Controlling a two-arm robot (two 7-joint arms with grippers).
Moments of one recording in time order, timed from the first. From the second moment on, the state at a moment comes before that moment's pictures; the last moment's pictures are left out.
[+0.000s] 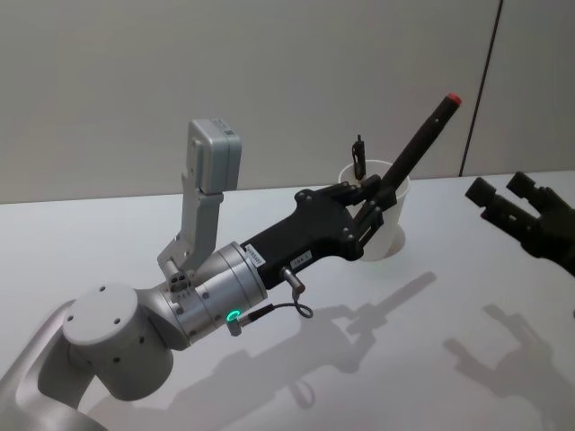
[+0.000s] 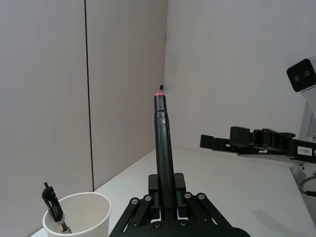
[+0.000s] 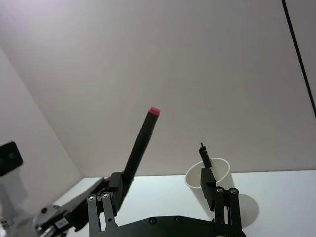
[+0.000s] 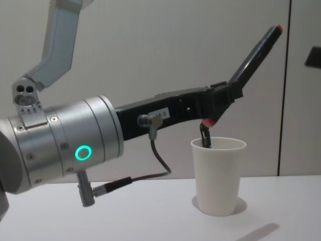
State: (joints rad) left arm -0.23 0.28 0.38 -1.65 -0.52 0.11 -0.60; right arm -0.18 0.53 -0.08 -2.01 0.96 0.15 0.30
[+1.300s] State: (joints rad) left arm -0.23 0.28 0.38 -1.65 -0.52 0.11 -0.60; right arm -0.02 0.38 -0.18 -1.93 1.15 0.26 0.20
